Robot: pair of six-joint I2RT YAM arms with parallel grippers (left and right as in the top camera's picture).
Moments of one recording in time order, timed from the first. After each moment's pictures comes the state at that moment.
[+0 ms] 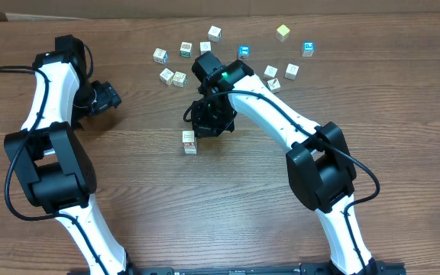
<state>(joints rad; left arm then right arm) 0.21 2.16 1.77 -1.11 -0.09 -0.43 0.62 2.30 1.99 -1.12 -0.41 0.62</state>
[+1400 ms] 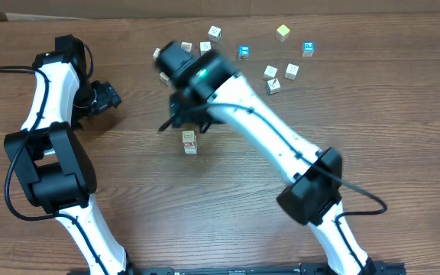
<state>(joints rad) 0.21 2.16 1.77 -1.11 -0.09 -0.43 0.80 2.30 2.42 -1.48 0.06 0.67</state>
